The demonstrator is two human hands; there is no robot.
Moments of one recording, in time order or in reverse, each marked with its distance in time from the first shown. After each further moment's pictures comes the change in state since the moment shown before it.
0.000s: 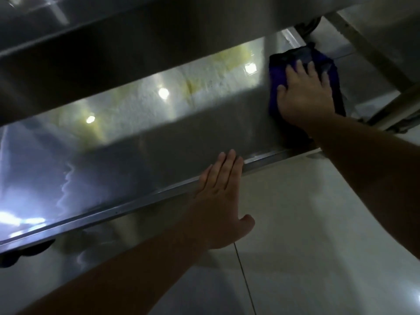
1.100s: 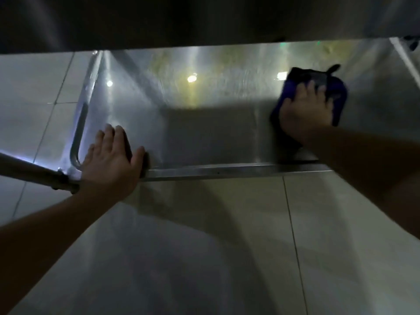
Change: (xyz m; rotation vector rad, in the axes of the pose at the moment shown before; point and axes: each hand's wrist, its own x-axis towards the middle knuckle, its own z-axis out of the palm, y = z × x) left_hand -0.197 -0.326 -0.048 0.042 0.319 -0.773; right_hand -0.057 -0.225 0.048 0.015 -0.077 0.003
